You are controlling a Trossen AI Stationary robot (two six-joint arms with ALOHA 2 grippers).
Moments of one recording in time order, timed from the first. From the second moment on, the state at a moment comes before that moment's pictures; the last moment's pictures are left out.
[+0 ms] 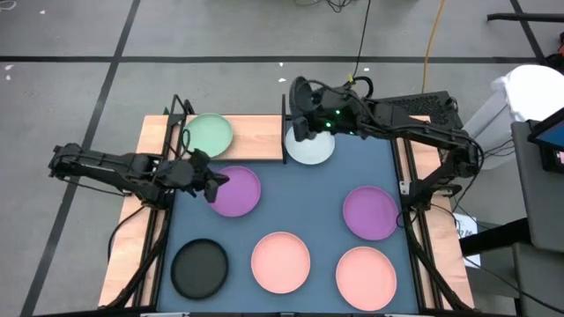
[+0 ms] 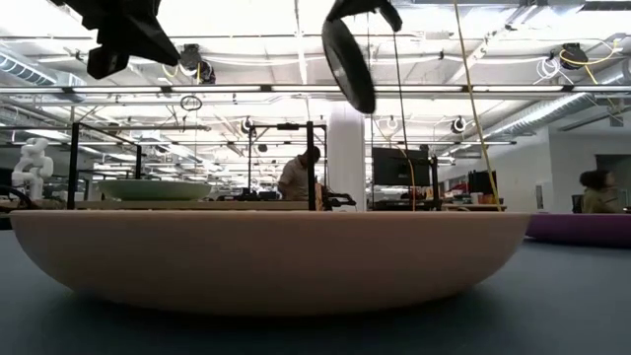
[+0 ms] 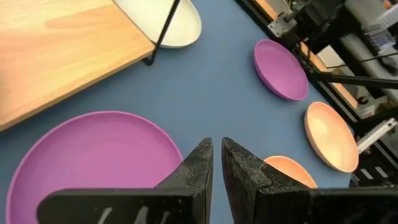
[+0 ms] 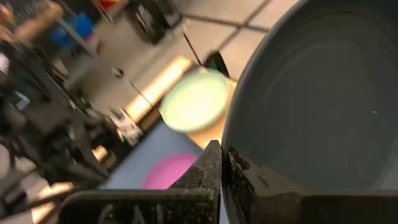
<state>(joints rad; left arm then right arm) -0.17 0.80 0.78 -0.60 -0.34 -0.88 -0.23 1.54 1.69 -0.64 0.22 0.63</state>
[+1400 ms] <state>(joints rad) -0.20 0.76 0.78 -0.61 -0.46 -0.84 -0.26 1.92 1.69 0.02 0.00 0.19</state>
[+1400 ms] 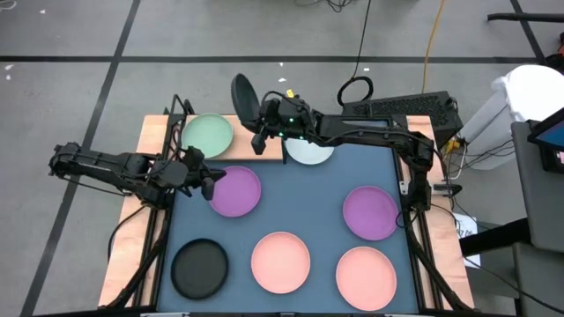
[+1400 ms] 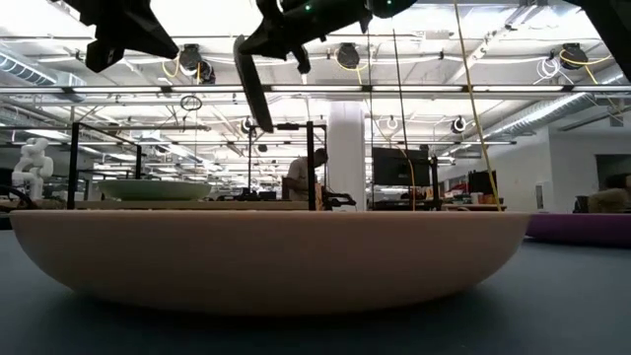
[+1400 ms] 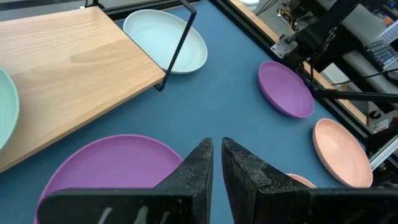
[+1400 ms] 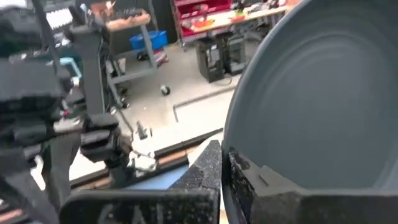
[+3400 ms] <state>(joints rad) -0.20 0.77 0.78 -0.63 -0.45 -0.85 -0.24 1.97 1.54 -0.11 0.00 0.00</state>
